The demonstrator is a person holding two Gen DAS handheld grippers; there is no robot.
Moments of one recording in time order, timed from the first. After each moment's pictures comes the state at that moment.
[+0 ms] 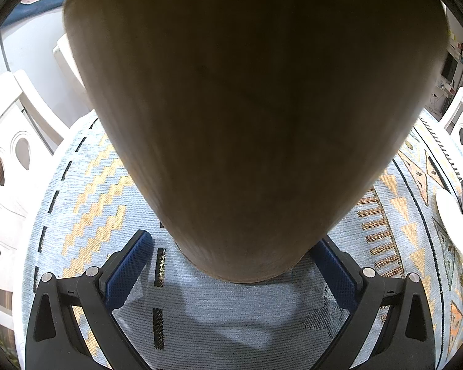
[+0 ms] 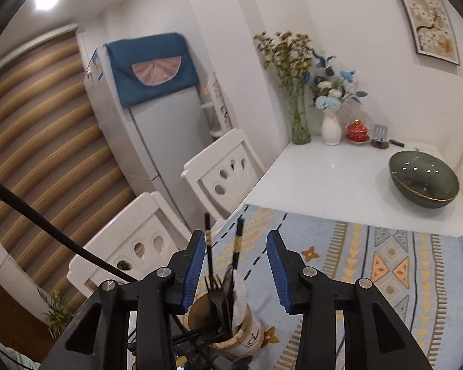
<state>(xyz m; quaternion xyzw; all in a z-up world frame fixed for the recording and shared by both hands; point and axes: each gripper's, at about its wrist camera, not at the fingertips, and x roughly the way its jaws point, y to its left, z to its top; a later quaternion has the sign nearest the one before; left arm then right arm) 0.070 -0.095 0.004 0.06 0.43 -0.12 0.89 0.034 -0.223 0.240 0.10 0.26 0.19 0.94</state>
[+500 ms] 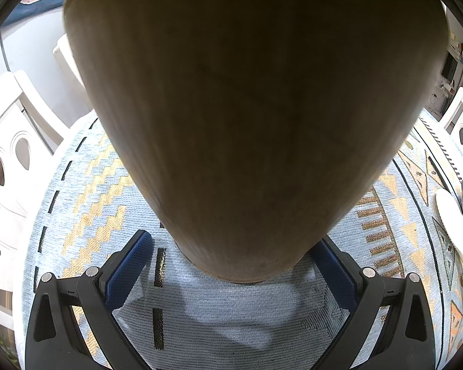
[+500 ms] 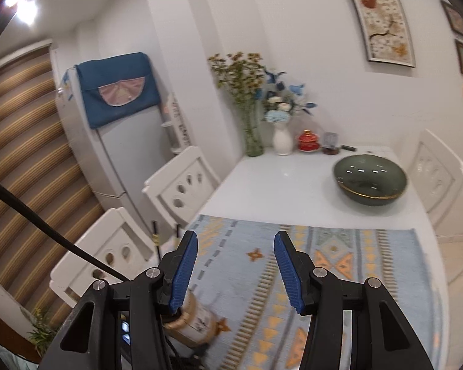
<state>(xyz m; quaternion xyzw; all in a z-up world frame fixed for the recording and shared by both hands) 0.070 -0.095 0.004 0.06 0.43 -0.12 0.89 -0.009 -0.293 0.257 0.10 0.26 0.10 0.96</state>
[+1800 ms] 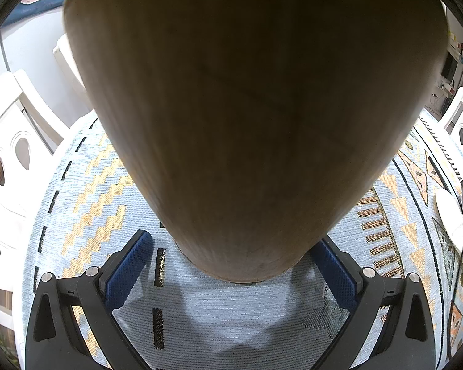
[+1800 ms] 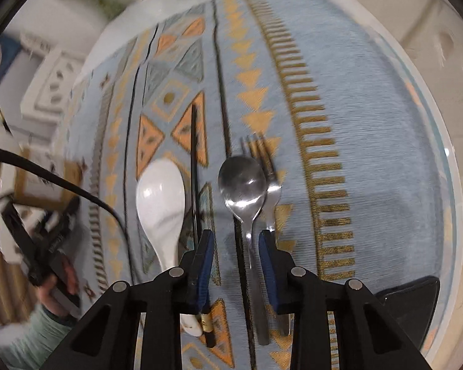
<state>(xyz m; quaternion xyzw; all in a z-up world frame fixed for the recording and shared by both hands) 0.070 -0.096 0.004 0.06 0.43 -0.12 0.89 -0.070 -0.420 0.030 0.20 0.61 -0.04 0.77</state>
